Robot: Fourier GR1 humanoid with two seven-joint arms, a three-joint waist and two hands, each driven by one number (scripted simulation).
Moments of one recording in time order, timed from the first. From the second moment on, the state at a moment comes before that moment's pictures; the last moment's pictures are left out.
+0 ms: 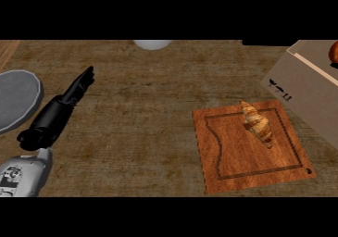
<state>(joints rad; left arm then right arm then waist) -0.23 0.32 -0.06 -1.53 -0.05 -0.16 -0.07 -0.81 -0.64 -0.33 -0.92 0.93 0.26 0.10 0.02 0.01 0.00</state>
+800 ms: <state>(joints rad) -0.24 0.30 -0.06 -1.53 -0.08 -0.17 -0.09 -0.89 -0.81 -0.30 -0.45 0.94 0.43 -0.29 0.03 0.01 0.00</state>
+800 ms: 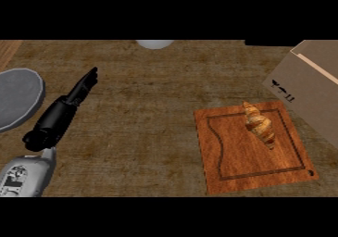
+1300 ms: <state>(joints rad) -0.23 0.30 -0.05 -1.53 -0.08 -0.16 -0.08 -1.00 -0.80 -0.71 -0.33 0.55 0.38 -0.31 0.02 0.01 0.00</state>
